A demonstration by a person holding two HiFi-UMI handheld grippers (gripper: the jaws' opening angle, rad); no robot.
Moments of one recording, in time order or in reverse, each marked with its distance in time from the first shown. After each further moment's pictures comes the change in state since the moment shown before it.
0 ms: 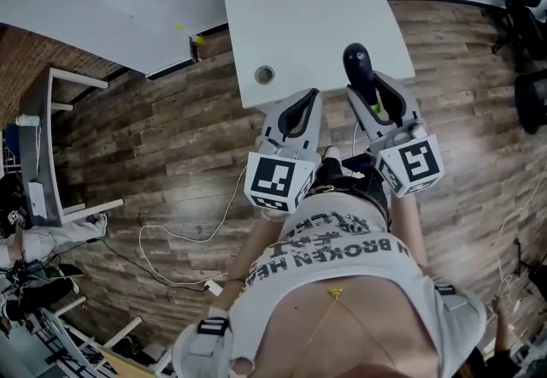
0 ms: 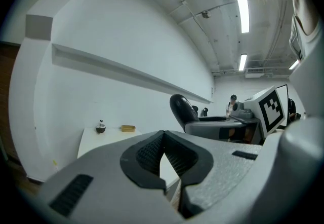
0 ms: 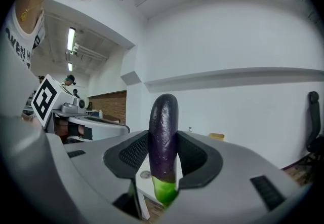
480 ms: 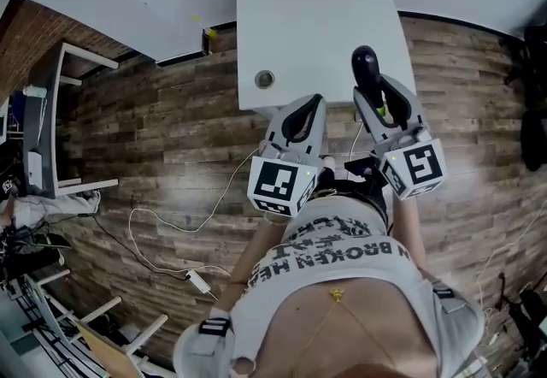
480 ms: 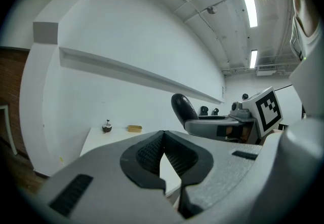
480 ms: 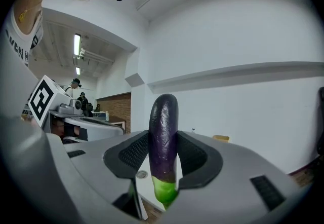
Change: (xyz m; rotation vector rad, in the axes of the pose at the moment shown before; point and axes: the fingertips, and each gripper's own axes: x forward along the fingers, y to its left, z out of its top) left arm 0.039 -0.011 -0.002 -0.022 -0.009 0.118; right arm 0.010 -0.052 -0.004 0.002 -0.011 0.095
